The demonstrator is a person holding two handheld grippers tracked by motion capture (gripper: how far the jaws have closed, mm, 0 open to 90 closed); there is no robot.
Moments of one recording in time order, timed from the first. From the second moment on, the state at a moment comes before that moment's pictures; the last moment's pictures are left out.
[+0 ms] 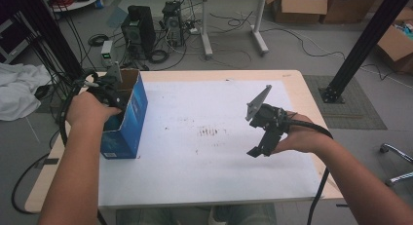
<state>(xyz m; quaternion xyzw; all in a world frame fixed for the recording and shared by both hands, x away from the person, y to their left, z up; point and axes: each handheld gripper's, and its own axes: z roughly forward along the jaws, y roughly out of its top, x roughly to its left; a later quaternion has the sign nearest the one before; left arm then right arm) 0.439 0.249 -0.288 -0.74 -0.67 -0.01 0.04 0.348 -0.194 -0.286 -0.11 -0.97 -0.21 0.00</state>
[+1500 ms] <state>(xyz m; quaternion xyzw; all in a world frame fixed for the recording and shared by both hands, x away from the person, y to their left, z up) 0.420 0.239 -0.231 -0.75 -0.65 -0.06 0.00 0.340 -0.199 -0.279 -0.10 -0.97 -0.22 -0.01</state>
